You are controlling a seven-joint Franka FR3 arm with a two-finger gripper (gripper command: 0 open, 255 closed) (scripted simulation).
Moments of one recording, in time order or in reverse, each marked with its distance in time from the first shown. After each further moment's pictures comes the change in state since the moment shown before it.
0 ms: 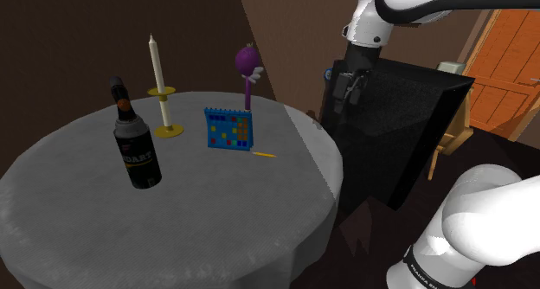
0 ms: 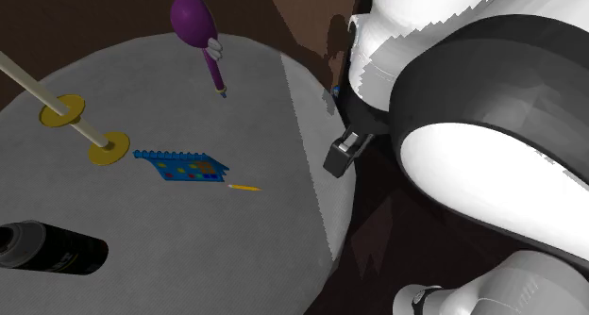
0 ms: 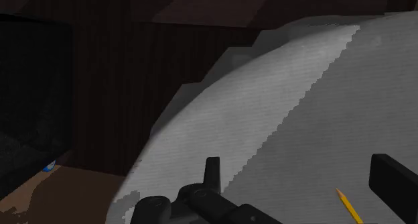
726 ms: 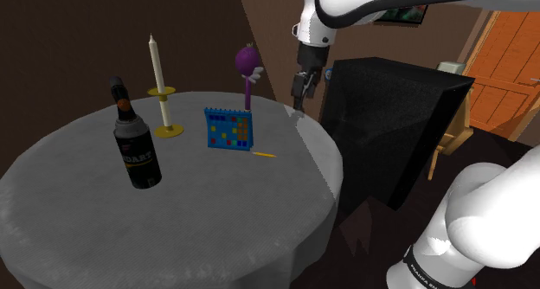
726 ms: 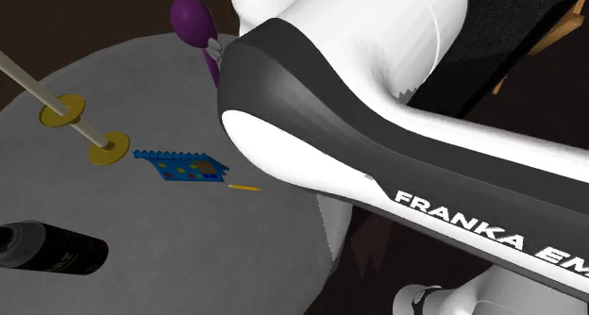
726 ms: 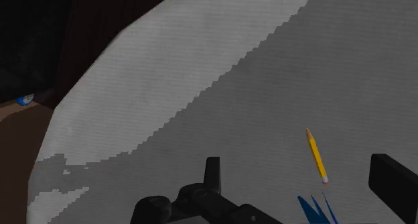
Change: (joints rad) arm 0.081 0.310 0.059 0.199 -0.011 0.128 -0.094
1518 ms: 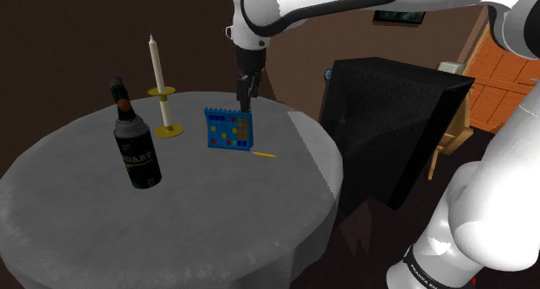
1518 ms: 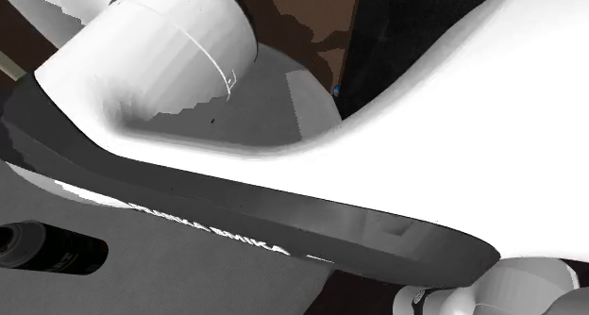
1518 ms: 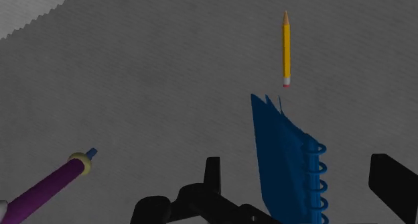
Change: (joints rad) arm 0.092 0.382 0.107 0.344 -0.066 0.053 -0.093
